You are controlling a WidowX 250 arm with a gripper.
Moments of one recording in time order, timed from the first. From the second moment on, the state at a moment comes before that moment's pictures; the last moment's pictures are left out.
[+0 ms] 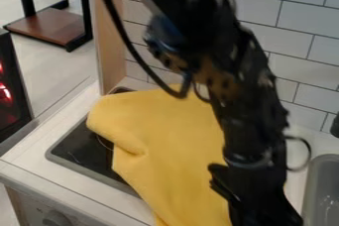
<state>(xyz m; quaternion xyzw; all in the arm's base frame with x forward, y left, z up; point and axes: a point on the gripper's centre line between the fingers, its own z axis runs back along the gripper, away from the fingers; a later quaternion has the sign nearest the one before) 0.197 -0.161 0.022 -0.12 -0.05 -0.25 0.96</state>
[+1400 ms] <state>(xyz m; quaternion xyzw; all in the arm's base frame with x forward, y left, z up) 0.197 -0.151 0.059 -0.13 -0.07 -0.23 0.96</state>
